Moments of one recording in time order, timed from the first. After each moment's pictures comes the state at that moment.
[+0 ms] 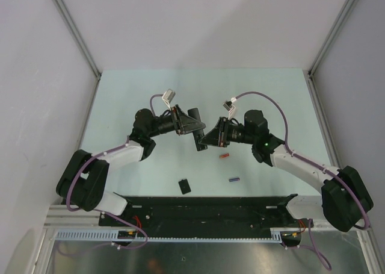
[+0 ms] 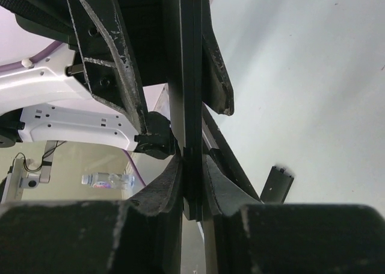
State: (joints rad) left arm -0.46 1.44 0.66 0.91 0.83 -1.21; right arm 0.62 1.27 0.74 0.32 -0.67 0.89
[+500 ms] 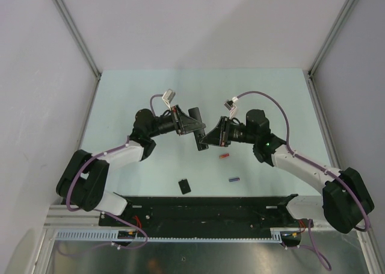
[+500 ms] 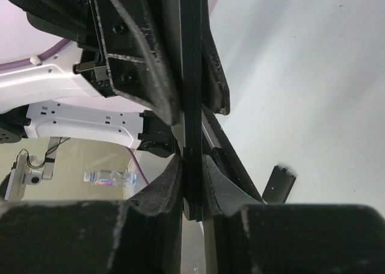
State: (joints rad) left arm -0.46 1.44 0.66 0.91 0.82 -1.21; right arm 0.60 1.25 0.74 0.32 -0.69 0.88
